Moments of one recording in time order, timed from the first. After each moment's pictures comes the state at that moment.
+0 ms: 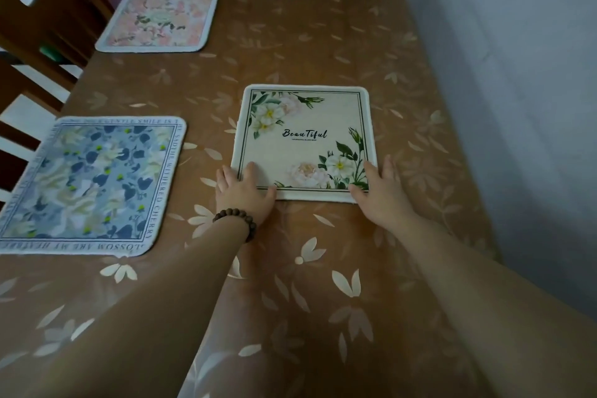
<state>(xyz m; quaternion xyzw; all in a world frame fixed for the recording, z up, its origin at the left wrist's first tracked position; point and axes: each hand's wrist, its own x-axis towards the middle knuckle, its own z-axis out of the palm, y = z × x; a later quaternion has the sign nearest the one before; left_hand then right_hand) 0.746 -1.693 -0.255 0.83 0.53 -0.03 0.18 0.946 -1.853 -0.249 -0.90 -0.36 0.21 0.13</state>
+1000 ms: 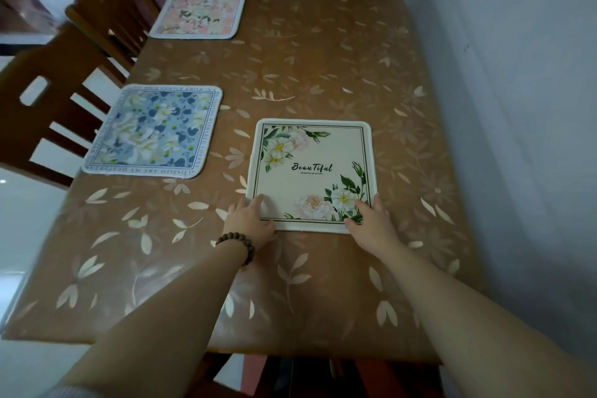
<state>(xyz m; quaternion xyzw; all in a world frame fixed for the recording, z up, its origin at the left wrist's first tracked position) 0.596 -1.846 -0.220 0.83 0.50 -0.07 0.25 0.803 -2.003 -0.230 -0.88 -0.32 0.31 0.14</state>
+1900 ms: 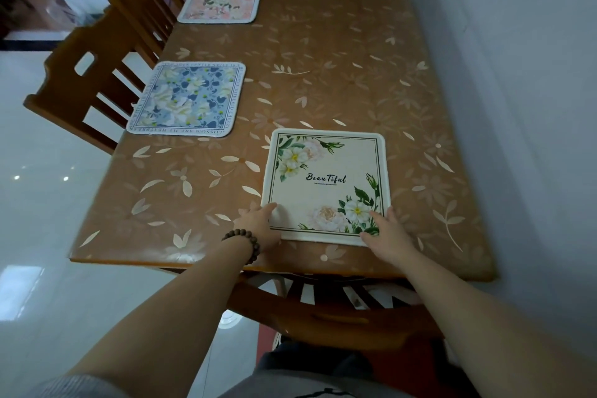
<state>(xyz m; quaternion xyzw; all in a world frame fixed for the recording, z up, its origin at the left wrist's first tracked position) 0.493 -1.930 -0.198 0.83 0.46 -0.19 0.27 0.706 -2.114 -0.229 -0.87 -0.32 0.34 0.13</state>
